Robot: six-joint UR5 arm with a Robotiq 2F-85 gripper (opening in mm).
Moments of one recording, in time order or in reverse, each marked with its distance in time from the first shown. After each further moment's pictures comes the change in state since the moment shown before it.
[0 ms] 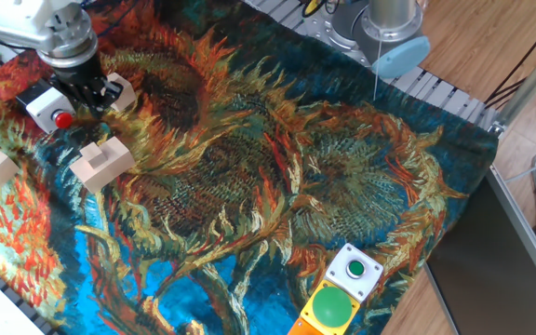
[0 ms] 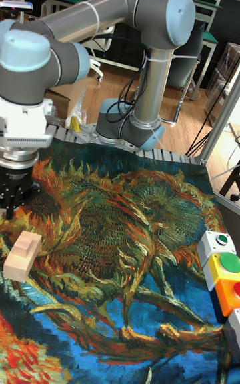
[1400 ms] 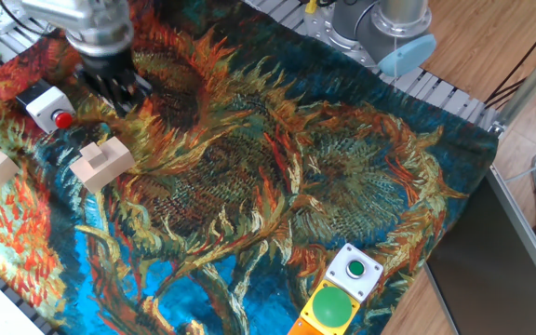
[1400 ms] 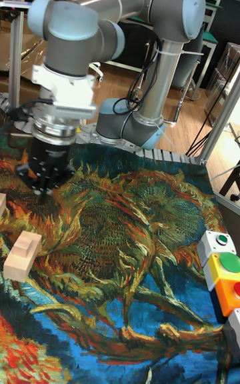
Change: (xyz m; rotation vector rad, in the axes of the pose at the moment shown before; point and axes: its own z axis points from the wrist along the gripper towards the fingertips) arm -0.031 0.081 -0.051 0.011 -0.061 0.039
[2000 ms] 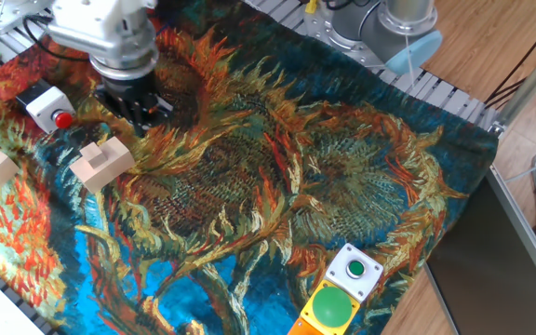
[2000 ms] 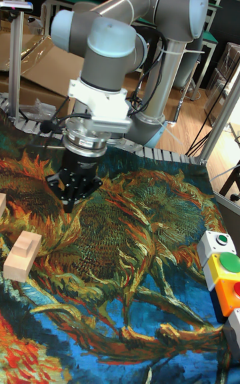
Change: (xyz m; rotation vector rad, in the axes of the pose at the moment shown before) arm -0.018 0.044 0.004 0.010 0.014 -0.026
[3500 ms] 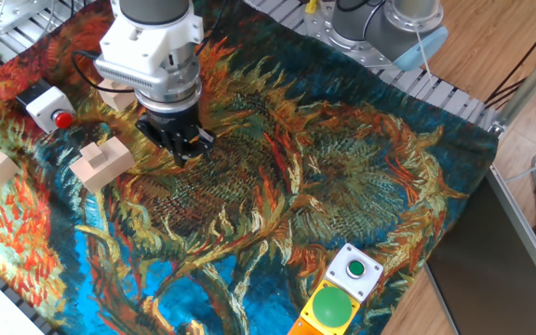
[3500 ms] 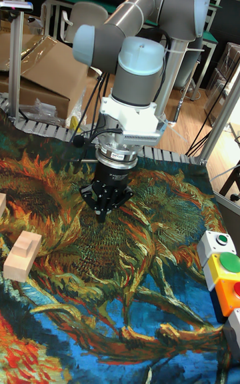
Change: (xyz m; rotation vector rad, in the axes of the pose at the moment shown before) arm -0.027 0.071 0.013 -0.063 -0.022 0.101
